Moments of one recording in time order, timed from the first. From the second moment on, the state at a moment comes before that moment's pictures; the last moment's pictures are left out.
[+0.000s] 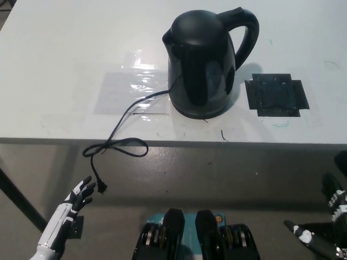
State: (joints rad) left_arm 0.05 0.26 0.01 0.04 0.00 -0.19 -0.17; right_arm 0.11 -0.18 0.02 0.04 0.03 -0.38 -0.05
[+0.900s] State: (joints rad) left_arm 0.05 0.24 0.02 0.04 -0.02 -0.19 -0.17; right_arm 0.06 -0.19 0.03 0.13 0.06 -0.38 0.05
